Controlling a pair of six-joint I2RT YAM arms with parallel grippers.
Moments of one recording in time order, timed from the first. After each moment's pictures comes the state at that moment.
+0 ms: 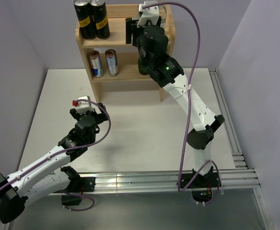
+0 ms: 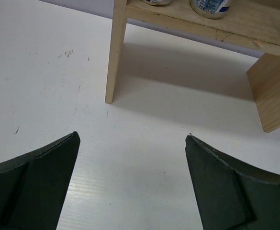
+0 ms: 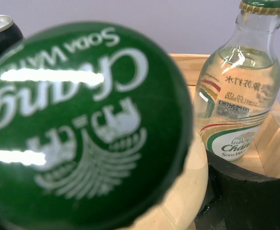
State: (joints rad) left arm -0.72 0.88 0.56 0.12 -0.78 -0.38; right arm 0.74 1.93 2.43 -0.31 0.60 -0.07
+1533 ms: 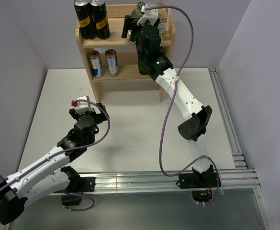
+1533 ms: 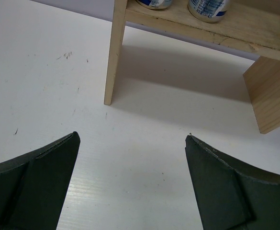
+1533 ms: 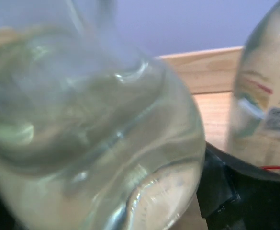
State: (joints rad) left arm -0.72 0.86 0.56 0.12 -0.78 -0.39; right arm 0.63 2.11 2.45 -0.10 0.50 0.08
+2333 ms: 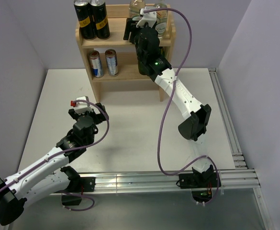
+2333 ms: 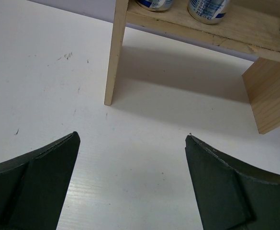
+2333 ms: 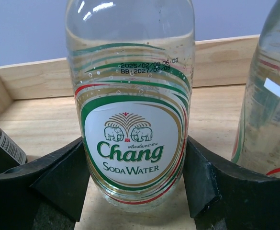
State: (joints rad) left arm -0.72 0.85 0.56 0.11 -0.78 -0.39; right arm 0.62 2.12 2.40 -0.06 0.49 0.08
